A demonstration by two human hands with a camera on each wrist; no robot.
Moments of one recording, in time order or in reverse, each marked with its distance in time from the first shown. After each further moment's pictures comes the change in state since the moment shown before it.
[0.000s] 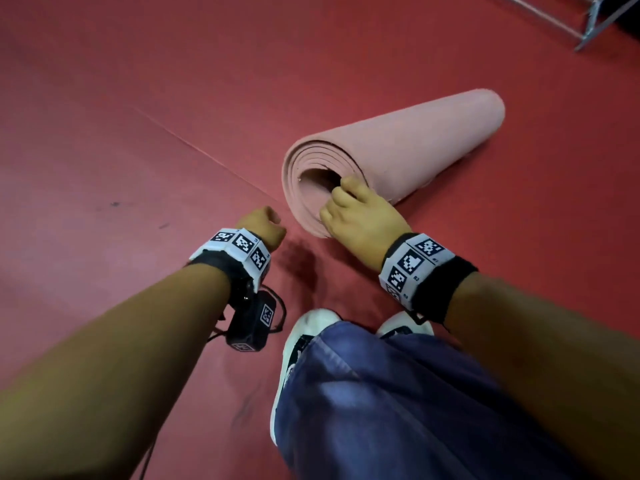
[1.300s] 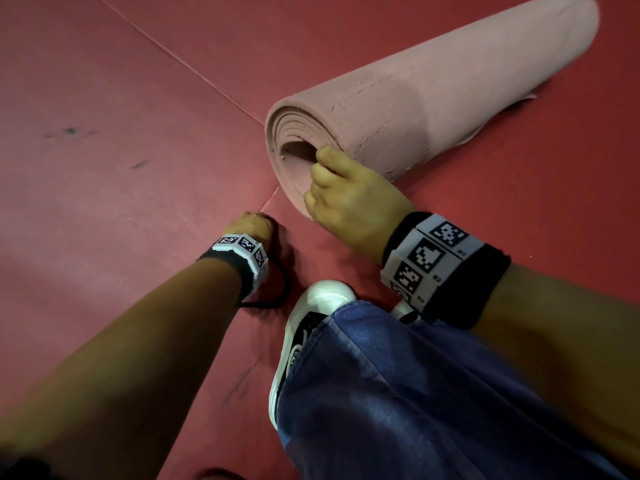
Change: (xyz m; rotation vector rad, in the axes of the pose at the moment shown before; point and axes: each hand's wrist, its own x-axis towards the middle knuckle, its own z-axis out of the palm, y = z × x) left_hand 0.054 -0.075 0.083 0.416 -0.326 -0.055; right_hand 0.033 -0.051 0.043 0.096 0.207 -0.170
